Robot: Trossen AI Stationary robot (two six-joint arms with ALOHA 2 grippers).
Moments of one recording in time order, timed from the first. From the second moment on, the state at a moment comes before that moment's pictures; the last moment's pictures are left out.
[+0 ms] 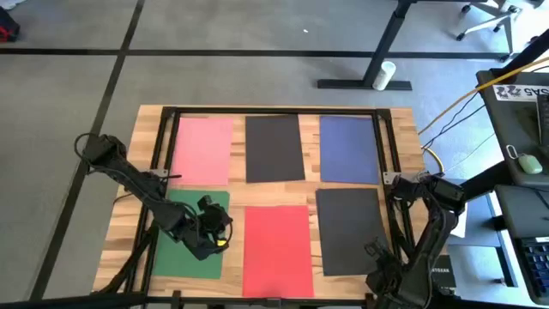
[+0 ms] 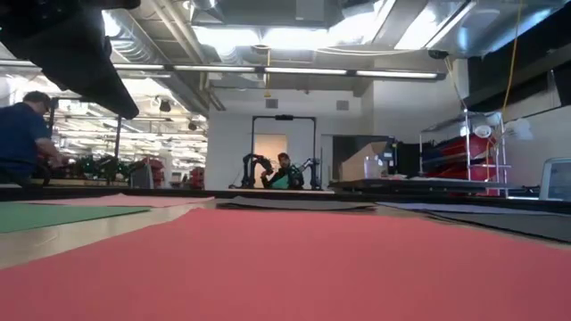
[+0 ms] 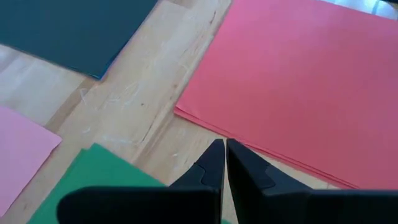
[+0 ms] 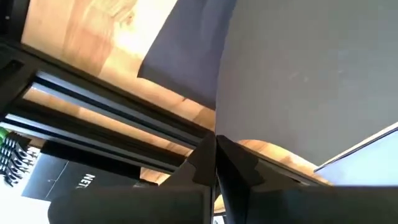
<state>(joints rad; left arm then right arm) -0.70 1.49 0.87 -0.51 -0.72 -1.00 1.13 1.90 1.48 -1.52 -0.13 0.47</state>
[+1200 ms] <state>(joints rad) -0.70 1.49 0.87 -0.51 -0.72 -0.99 1.12 1.90 1.48 -1.52 -0.12 0.66</state>
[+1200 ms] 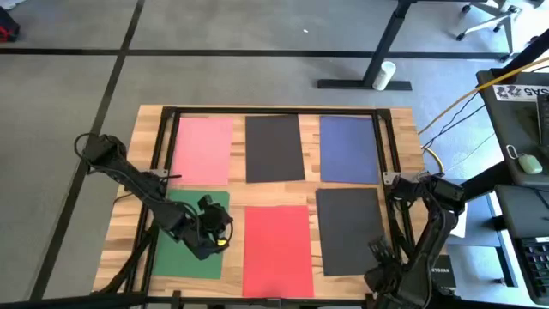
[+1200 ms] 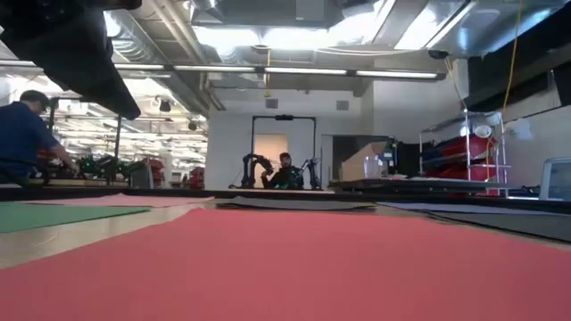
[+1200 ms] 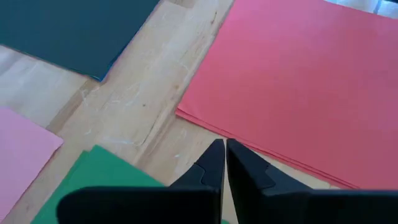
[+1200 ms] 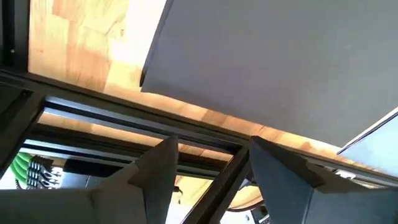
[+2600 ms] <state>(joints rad) -0.69 1.49 0.87 -0.51 -0.72 -0.99 0.45 1.56 0.99 -0.59 0.28 0.23</state>
